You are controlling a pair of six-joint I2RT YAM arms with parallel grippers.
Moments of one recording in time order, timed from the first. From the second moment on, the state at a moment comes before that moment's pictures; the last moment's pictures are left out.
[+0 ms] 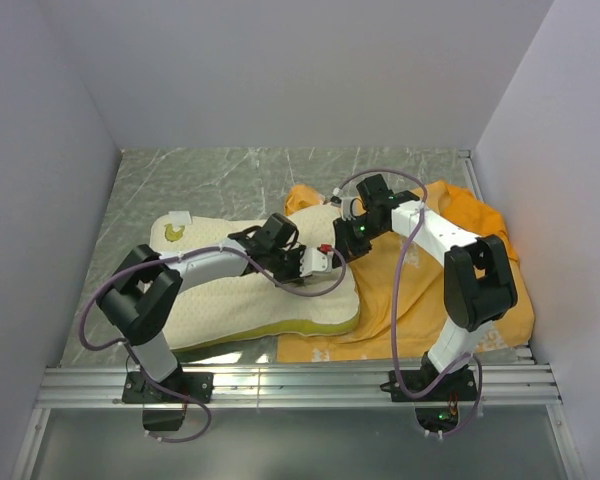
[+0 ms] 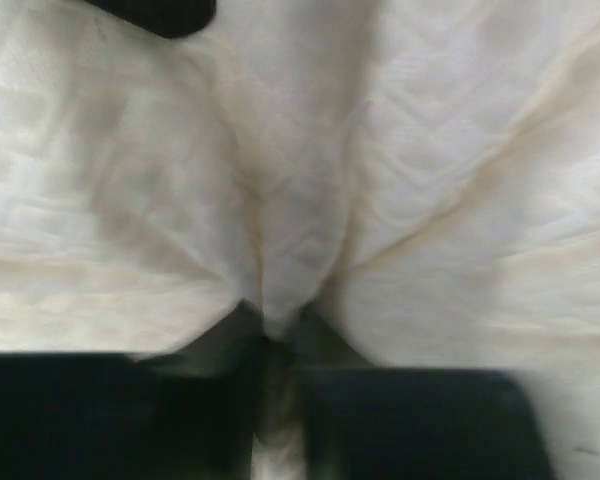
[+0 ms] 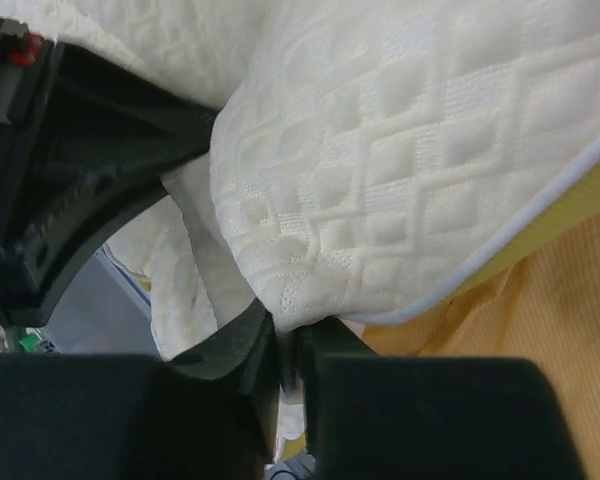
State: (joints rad) left arm -0.75 1.70 1.02 -0.26 0.44 0.75; right arm 0.38 1.72 1.24 -0.74 -0.63 0.01
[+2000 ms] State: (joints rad) left arm -0.46 1.40 0.92 -0.57 0.70 0.81; right arm 0.42 1.83 1.36 -0.73 -0.22 0.07
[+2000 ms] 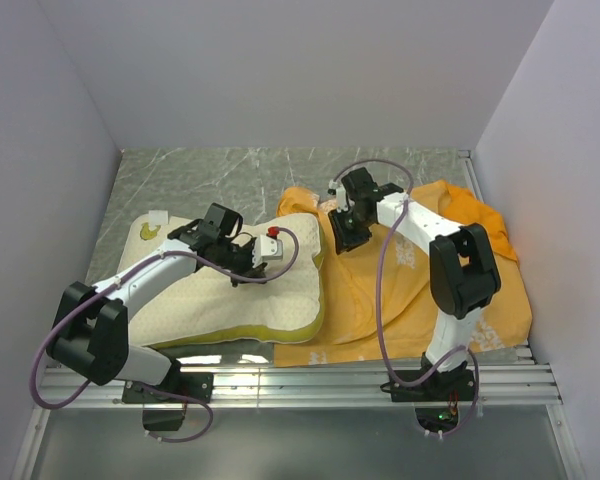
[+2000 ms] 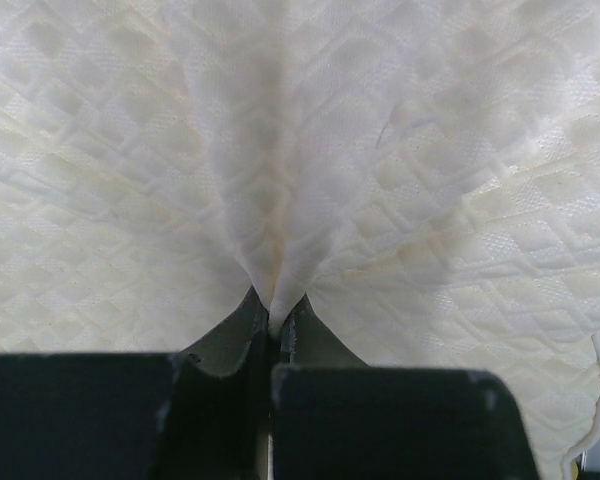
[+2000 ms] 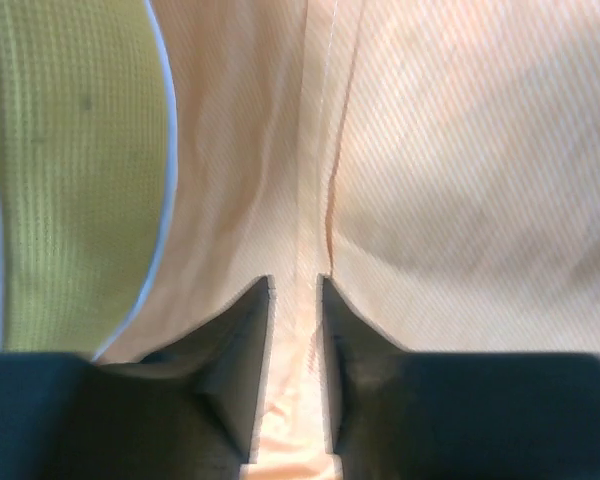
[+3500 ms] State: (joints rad) left arm -0.52 1.37 0.92 -0.66 0.64 0.93; right arm 0.42 1.73 1.36 -0.77 -0.29 0.06
